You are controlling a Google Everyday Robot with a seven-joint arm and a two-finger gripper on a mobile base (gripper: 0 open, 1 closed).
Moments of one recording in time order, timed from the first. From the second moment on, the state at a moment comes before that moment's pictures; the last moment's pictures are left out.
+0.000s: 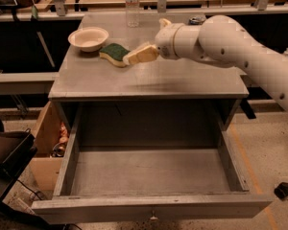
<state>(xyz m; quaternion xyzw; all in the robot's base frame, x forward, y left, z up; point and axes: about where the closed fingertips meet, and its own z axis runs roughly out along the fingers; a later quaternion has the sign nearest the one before) 0.727 -0.005 0.921 -0.42 0.68 0.16 0.58</state>
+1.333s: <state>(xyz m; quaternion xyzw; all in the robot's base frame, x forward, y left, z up) 0.757 0.080 0.841 -0.43 0.69 0.29 0.51</state>
